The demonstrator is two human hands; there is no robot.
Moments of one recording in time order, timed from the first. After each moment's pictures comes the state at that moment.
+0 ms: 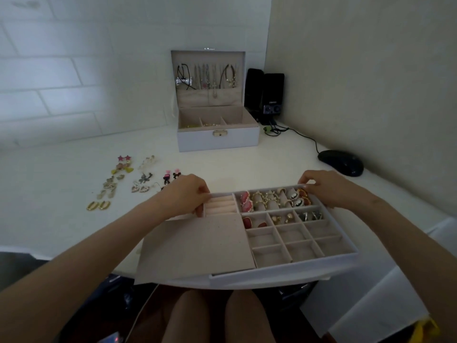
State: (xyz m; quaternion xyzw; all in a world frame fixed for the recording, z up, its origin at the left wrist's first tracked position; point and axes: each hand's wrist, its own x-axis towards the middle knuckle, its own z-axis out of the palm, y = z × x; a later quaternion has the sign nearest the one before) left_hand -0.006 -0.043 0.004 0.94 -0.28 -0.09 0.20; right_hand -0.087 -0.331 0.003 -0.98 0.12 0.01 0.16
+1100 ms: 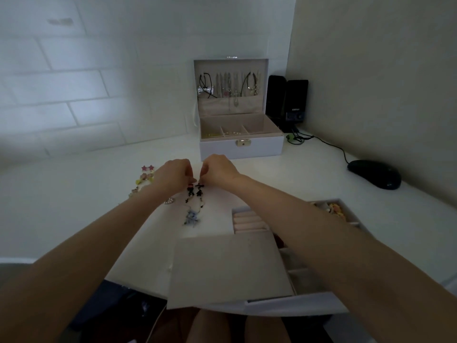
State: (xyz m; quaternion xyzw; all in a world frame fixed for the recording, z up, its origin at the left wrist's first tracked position) left_hand 0.098 0.003 -0.003 0.98 -0.16 0.02 0.13; right_hand 0.088 -0.127 -0.010 -0.96 -0.03 -0.04 0.26
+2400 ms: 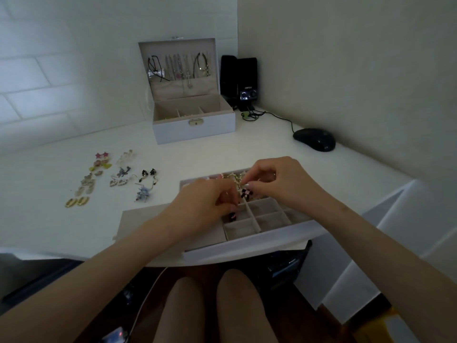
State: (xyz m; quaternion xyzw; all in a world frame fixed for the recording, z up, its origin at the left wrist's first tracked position) left_hand -0.093 -0.087 0.012 0.88 -0.42 -0.02 0.21; right_hand -0.152 -0.259 0.016 -0.89 -0.01 -0.13 0.43
